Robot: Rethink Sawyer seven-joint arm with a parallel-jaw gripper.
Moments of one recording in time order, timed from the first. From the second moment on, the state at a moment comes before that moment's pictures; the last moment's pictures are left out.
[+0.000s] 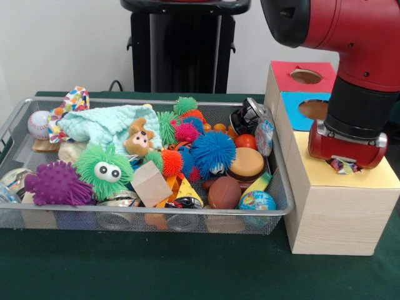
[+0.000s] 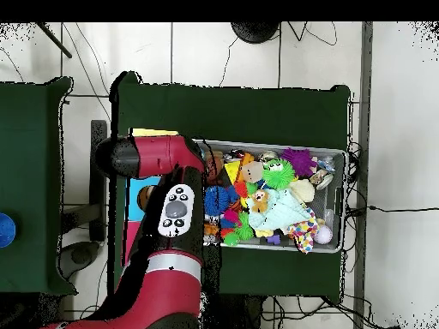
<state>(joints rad) 0.17 -0.31 -0.19 1.18 0.09 0.58 2.04</state>
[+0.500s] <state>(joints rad) 0.17 -0.32 -0.19 1.20 0.08 0.58 2.04</state>
